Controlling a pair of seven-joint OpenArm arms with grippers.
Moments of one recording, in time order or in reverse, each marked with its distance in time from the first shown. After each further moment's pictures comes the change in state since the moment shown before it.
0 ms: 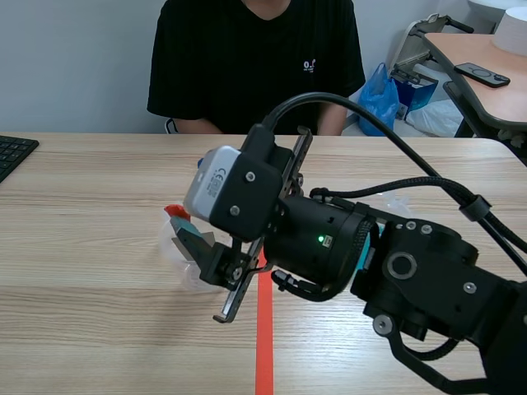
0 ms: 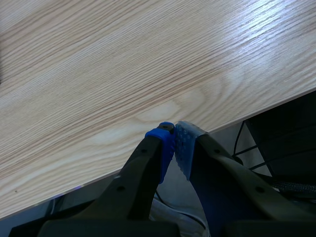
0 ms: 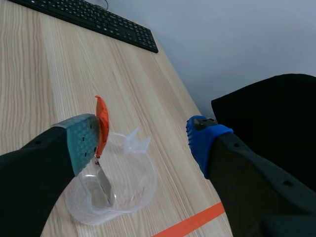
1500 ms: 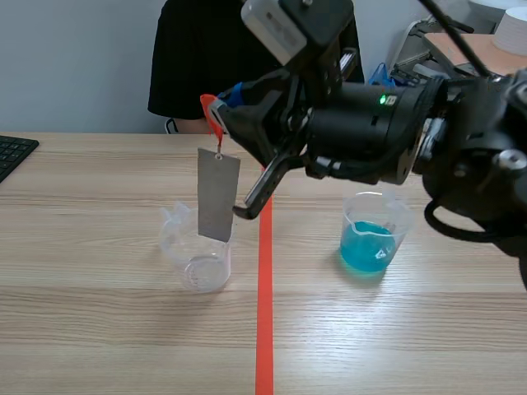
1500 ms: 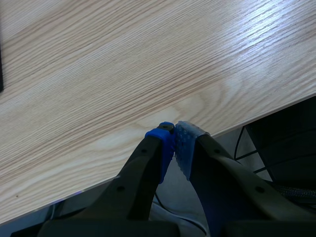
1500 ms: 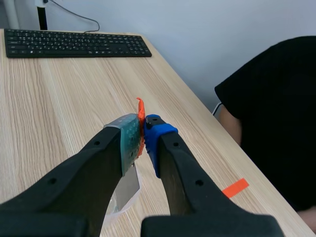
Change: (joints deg) left arm 0.0 0.0 0.0 0.0 0.0 0.2 -1.3; right arm 2.1 0.2 17.9 14.8 29.8 20.4 -25.6
